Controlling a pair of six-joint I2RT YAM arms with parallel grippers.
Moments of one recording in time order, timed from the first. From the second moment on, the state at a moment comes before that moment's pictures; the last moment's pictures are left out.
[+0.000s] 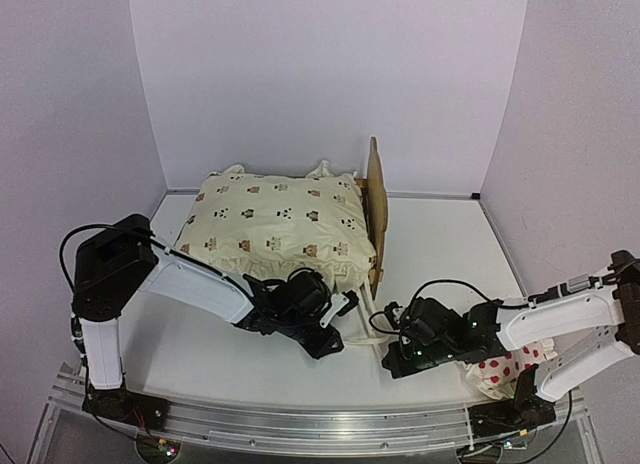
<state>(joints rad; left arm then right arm) -1.15 1.97 1.11 -0.02 0.17 -0.28 1.12 1.35 0.55 -0.22 0.07 0.79</state>
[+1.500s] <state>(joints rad) -1.21 2.06 1.16 0.27 0.32 -0.06 1.12 1.30 0.57 -0.29 0.13 0.80</state>
